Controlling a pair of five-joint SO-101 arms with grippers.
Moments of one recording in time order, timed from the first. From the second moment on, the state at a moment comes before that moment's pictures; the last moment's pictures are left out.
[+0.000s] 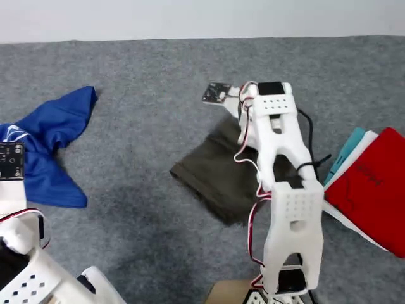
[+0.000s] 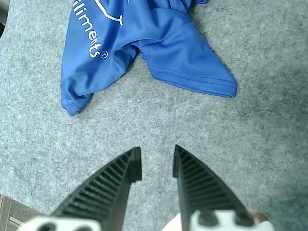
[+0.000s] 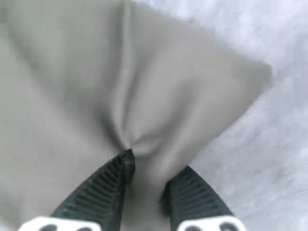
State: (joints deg) left arm -51.0 -58.5 28.5 99.4 -34.2; right arm -8.8 44.8 -39.2 83.3 62.2
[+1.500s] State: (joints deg) left arm -51.0 -58.5 28.5 99.4 -39.9; right arm -16.9 56.4 -72.1 100.7 -35.5
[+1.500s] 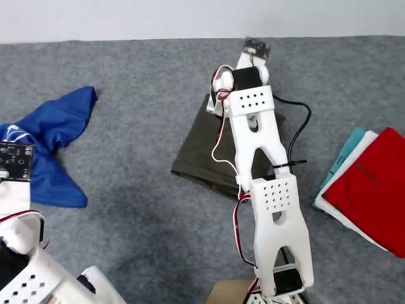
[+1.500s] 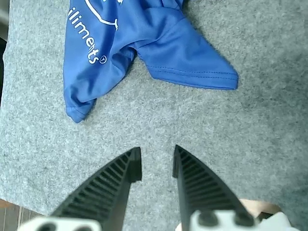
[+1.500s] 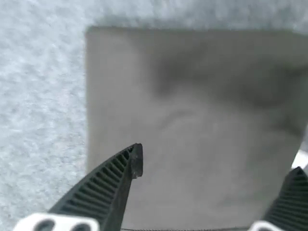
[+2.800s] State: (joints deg) left arm -51.0 -58.5 28.5 99.4 -39.9; right arm -14.5 65.0 -63.0 99.7 -36.2
